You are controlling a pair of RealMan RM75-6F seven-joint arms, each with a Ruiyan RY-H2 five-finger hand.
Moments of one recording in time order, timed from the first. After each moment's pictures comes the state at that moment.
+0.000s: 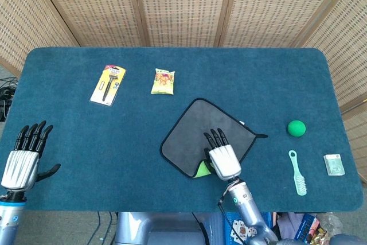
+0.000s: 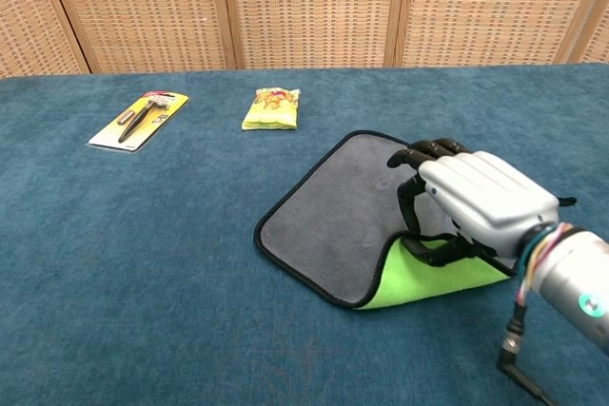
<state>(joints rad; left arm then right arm) -0.12 -1.29 -0.05 -1.51 1.58 1.55 0.14 0.40 -1.87 0.19 -1.34 -1.48 1.16 -0.52</state>
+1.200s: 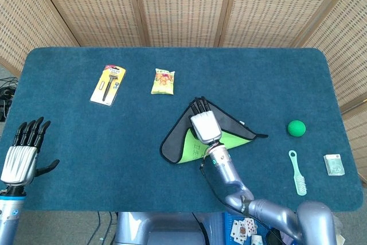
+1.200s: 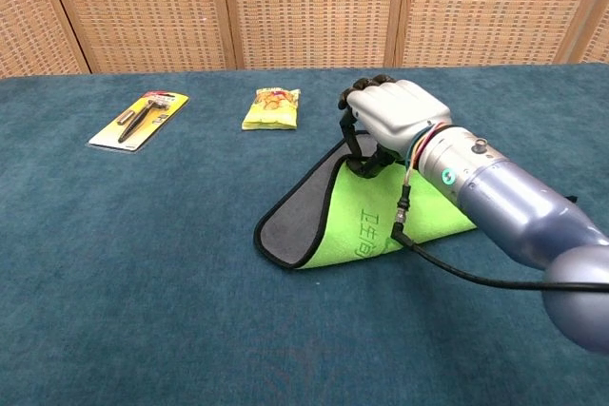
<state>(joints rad) -0.14 -1.30 -0.07 -1.48 1.53 1.51 0.11 0.77 -1.99 0.40 -1.03 -1.28 0.99 -0.56</state>
